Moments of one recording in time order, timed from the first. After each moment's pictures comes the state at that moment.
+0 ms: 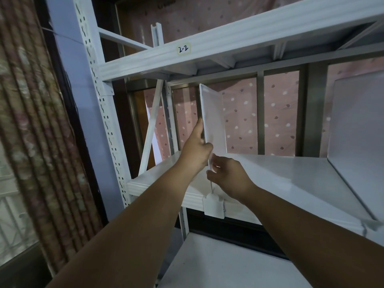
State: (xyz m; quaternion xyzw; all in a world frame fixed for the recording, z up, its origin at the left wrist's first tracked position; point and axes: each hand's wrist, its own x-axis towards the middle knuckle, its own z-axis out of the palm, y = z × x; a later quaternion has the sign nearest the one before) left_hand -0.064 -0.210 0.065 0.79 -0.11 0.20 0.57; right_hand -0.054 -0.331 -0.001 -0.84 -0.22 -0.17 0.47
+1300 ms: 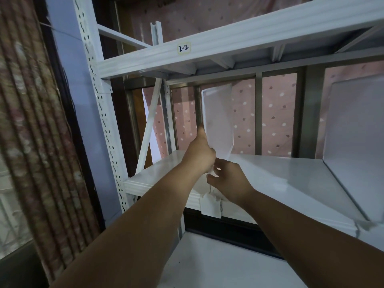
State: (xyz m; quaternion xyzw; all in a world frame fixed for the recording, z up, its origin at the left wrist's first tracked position) left_hand -0.079 -0.231 0.073 0.89 -0.01 0.19 0.41; right_hand -0.055 -0.337 -0.010 -0.85 -0.23 -0.19 0.45
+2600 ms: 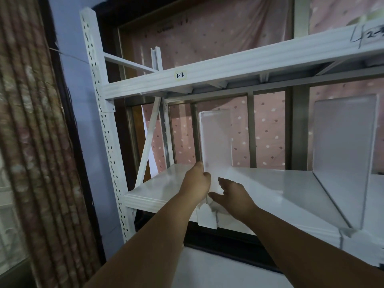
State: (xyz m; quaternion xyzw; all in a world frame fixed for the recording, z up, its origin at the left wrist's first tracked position) left_hand -0.074 -0.228 0.032 0.89 0.00 0.19 0.41; right_hand -0.051 -0.361 -0.028 -0.88 -0.17 -0.14 0.42
